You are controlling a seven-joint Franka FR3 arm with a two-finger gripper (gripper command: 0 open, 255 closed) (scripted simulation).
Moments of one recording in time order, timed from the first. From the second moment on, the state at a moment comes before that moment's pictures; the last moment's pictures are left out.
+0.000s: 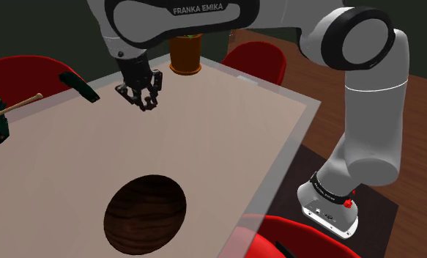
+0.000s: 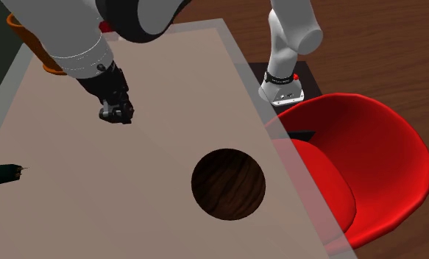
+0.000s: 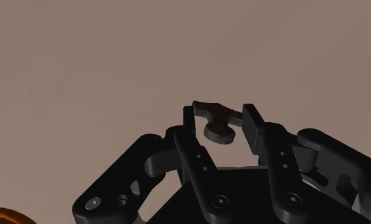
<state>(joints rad) 0.29 0.49 0.50 -1.28 -0.29 1.61 0.73</state>
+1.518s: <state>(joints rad) 0.54 0.35 0.65 -1.50 -0.23 1.67 1.17</state>
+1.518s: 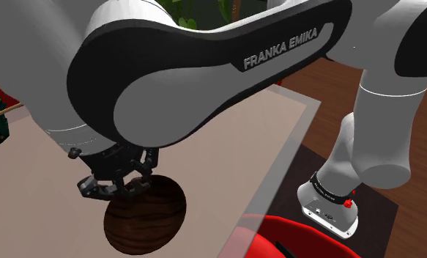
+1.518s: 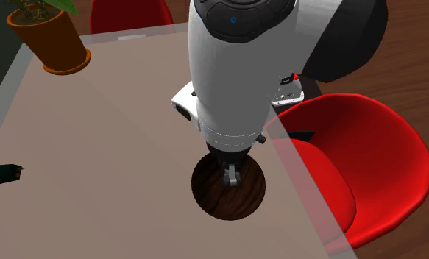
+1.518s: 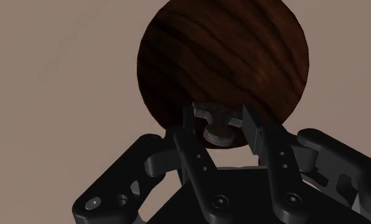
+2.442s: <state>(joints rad) 0.54 0.38 0.64 -1.64 -0.25 1.82 1.20</state>
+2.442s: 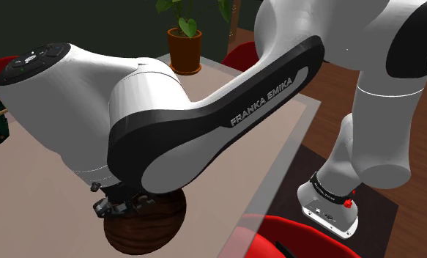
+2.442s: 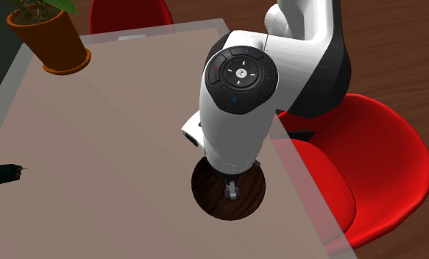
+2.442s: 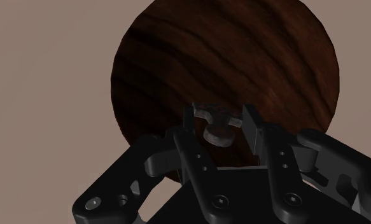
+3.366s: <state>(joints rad) 0.55 0.39 0.64 -1.59 -0.25 1.79 1.20</state>
